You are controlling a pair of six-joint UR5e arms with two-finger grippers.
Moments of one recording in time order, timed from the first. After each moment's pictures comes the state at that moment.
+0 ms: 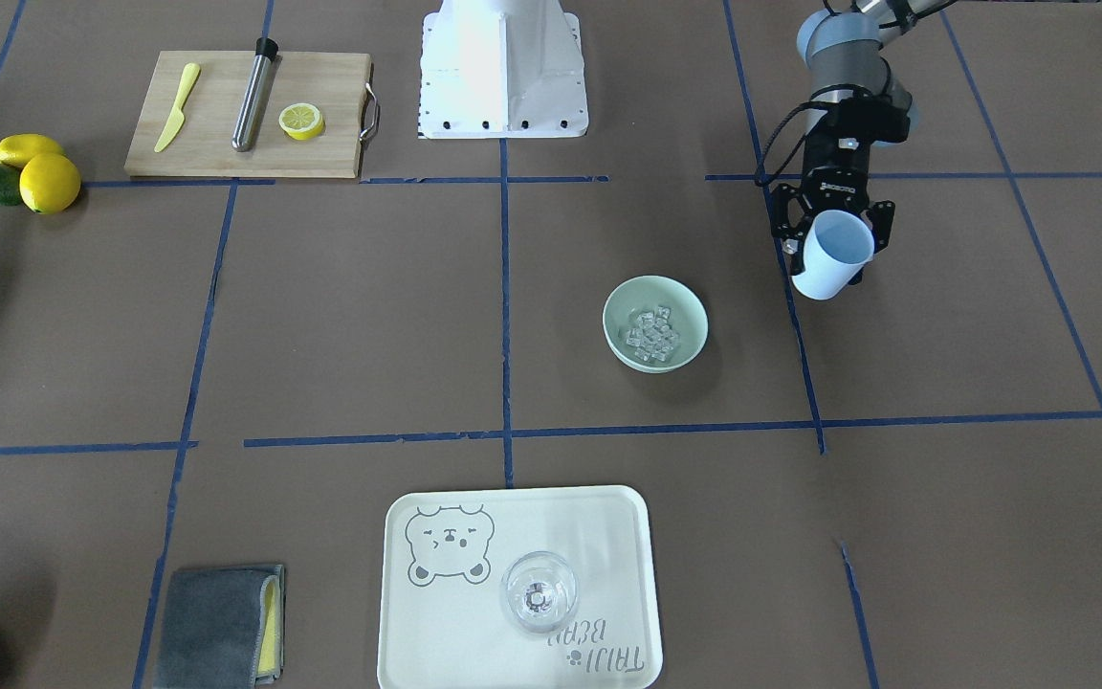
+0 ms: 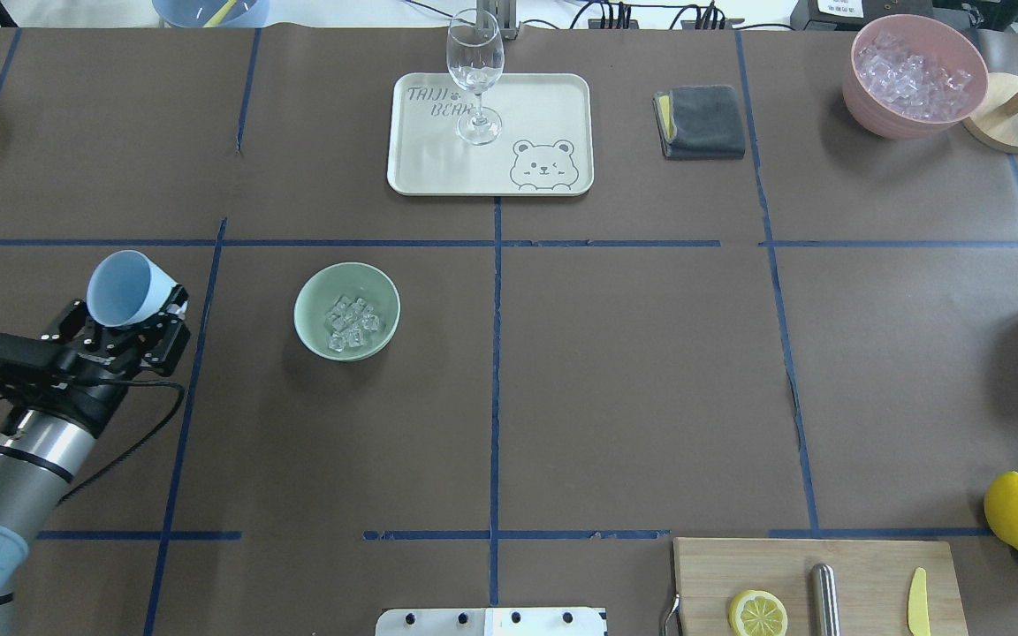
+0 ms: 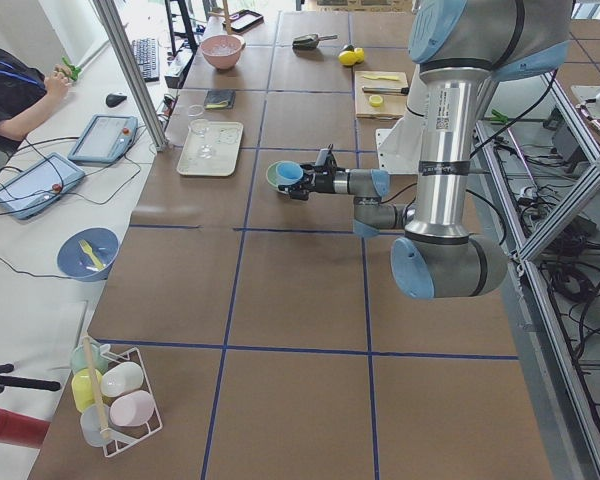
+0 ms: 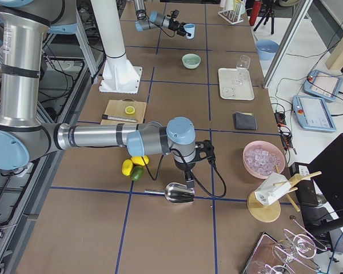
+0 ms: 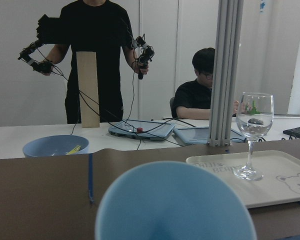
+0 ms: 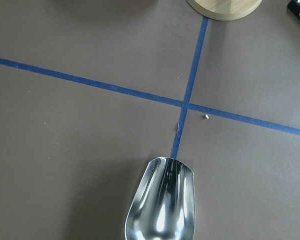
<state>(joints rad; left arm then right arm) -0.26 -1.47 -1.66 -3.05 -0.56 -0.86 1.57 -1.73 1.81 -1.46 2.35 -0.09</state>
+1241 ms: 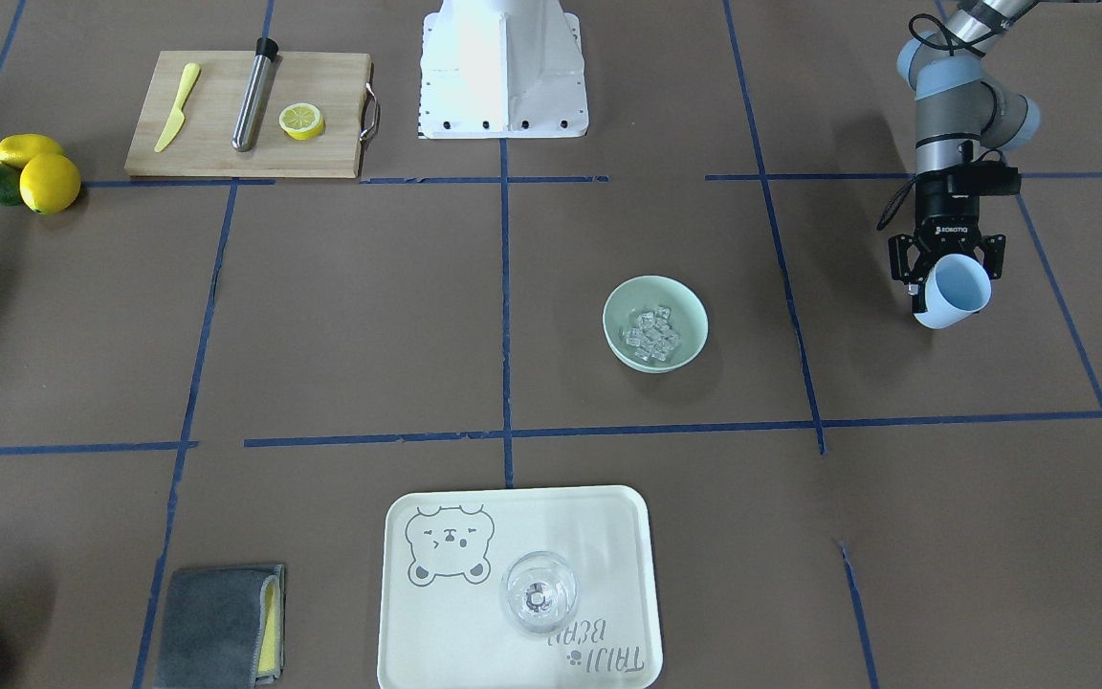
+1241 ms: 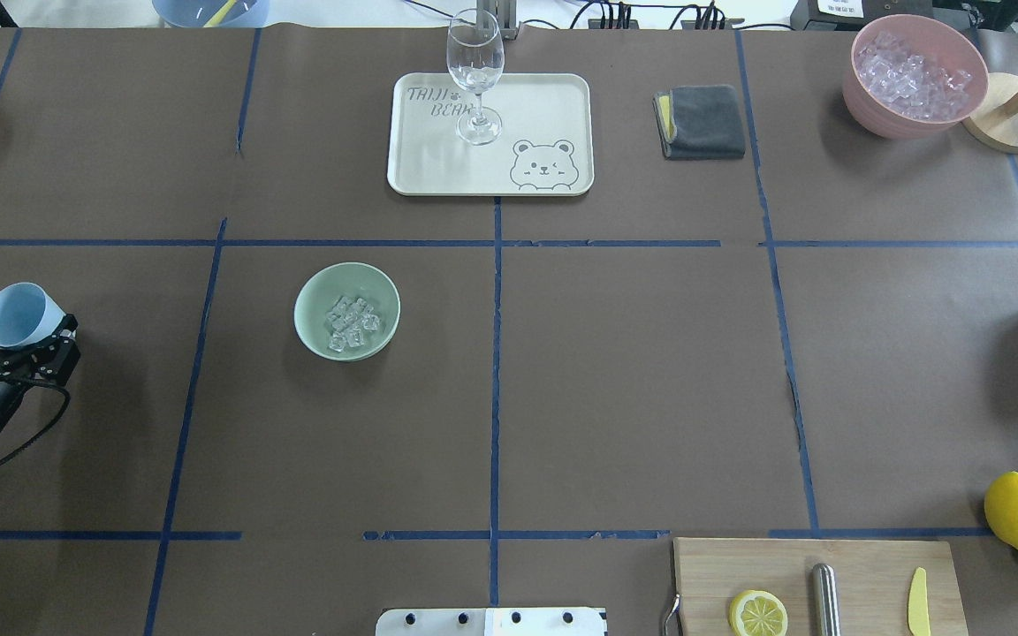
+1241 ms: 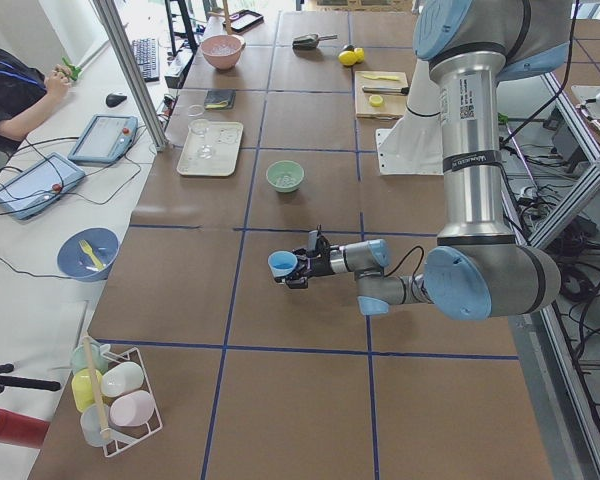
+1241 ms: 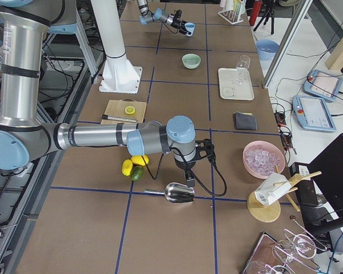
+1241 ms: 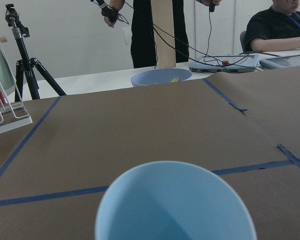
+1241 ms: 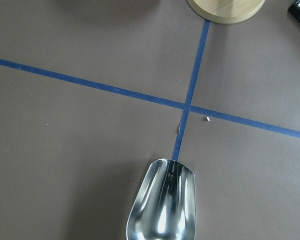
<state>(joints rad) -0.33 -1.39 -1.41 -3.07 -0.71 -1.04 1.57 -1.73 1.82 -1.46 2.35 -0.09</state>
